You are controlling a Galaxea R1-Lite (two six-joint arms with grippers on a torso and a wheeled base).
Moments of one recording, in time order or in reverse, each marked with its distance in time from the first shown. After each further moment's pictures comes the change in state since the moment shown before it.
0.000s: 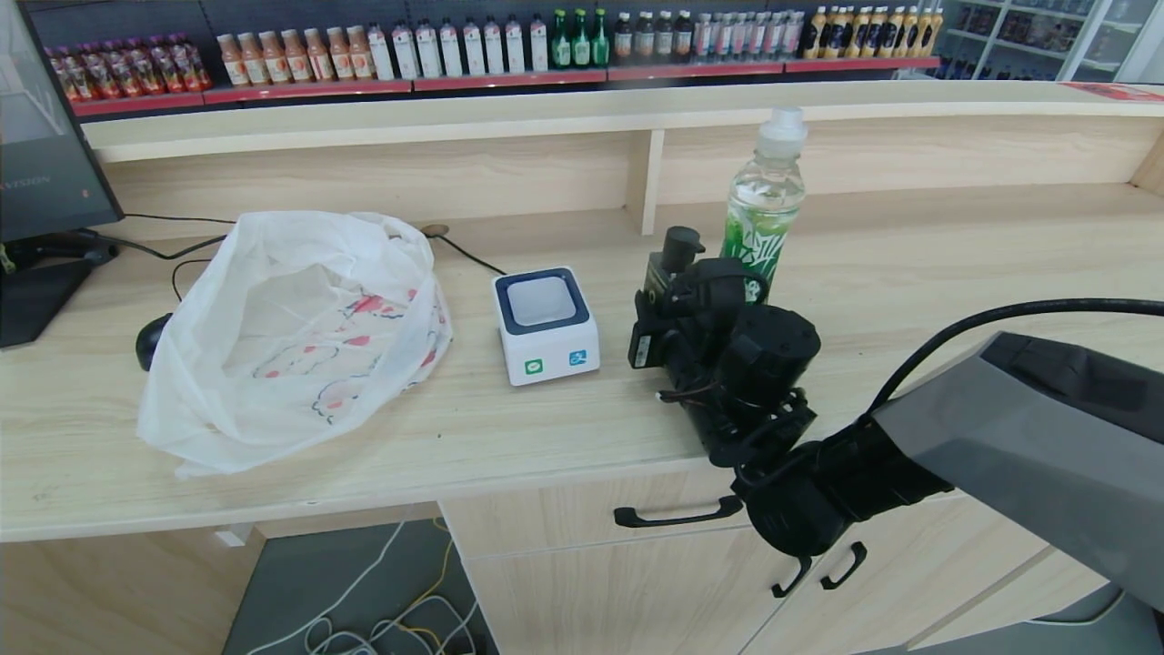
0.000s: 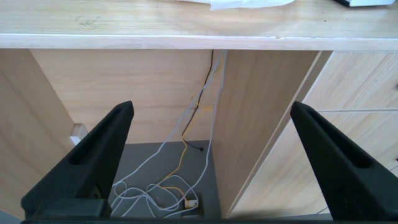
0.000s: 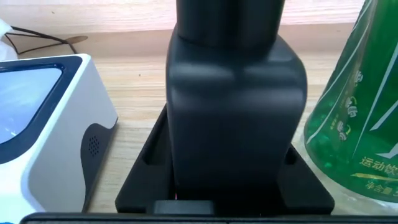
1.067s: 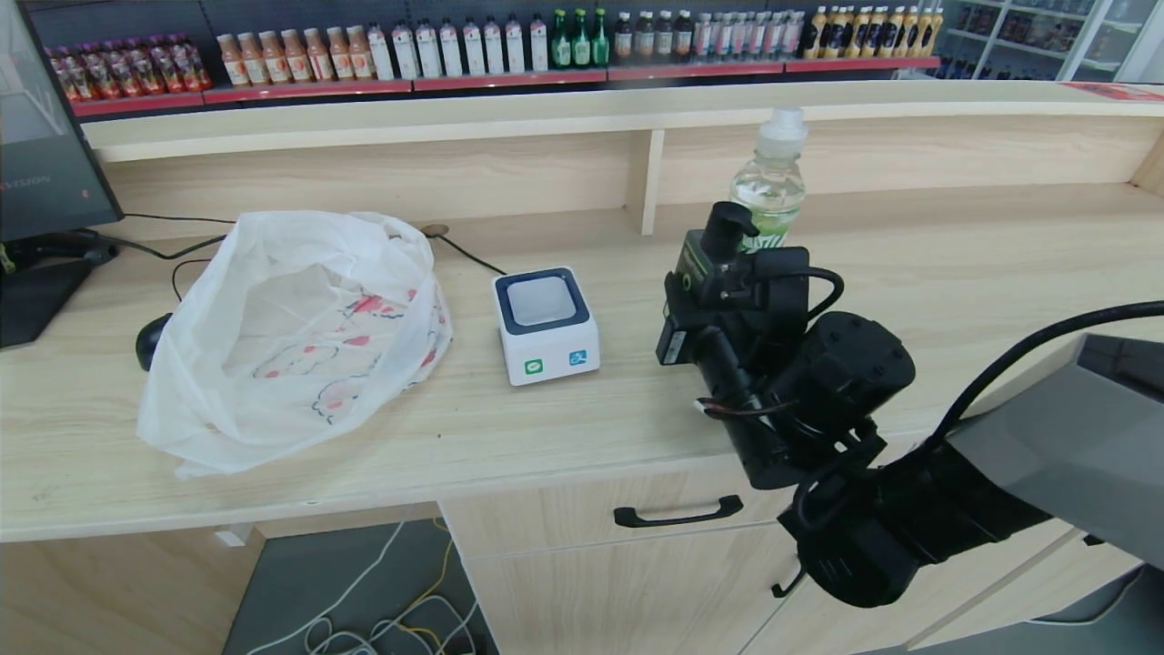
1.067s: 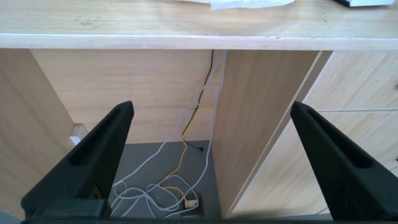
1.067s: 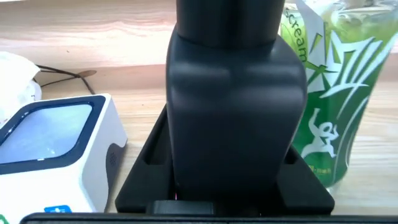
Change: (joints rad) left arm 0.000 0.000 0.000 0.000 0.000 0.000; right arm 0.039 -0.135 0.219 -0.208 -0.049 -0.058
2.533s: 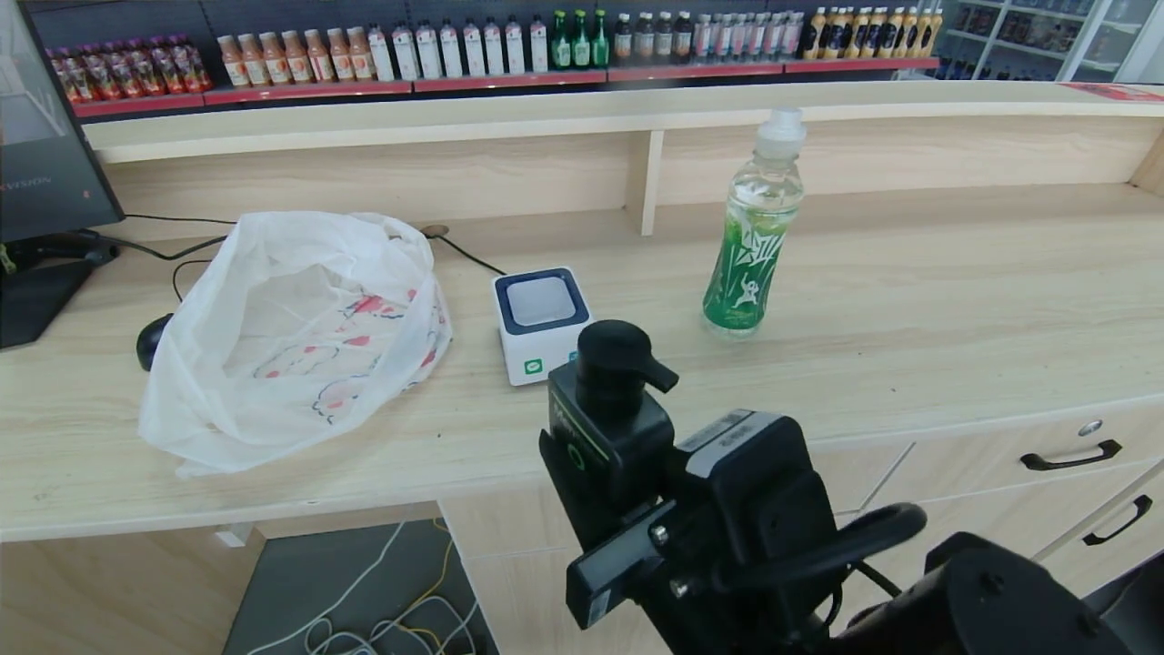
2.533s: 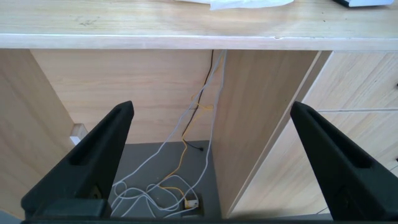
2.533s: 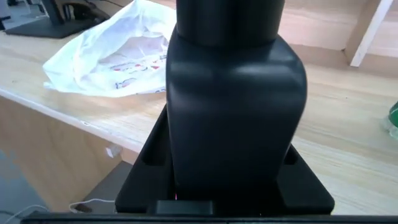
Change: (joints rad) left arm 0.000 0.000 0.000 0.000 0.000 0.000; right arm 0.514 -0.216 0.329 -0.004 -0.101 -0.114
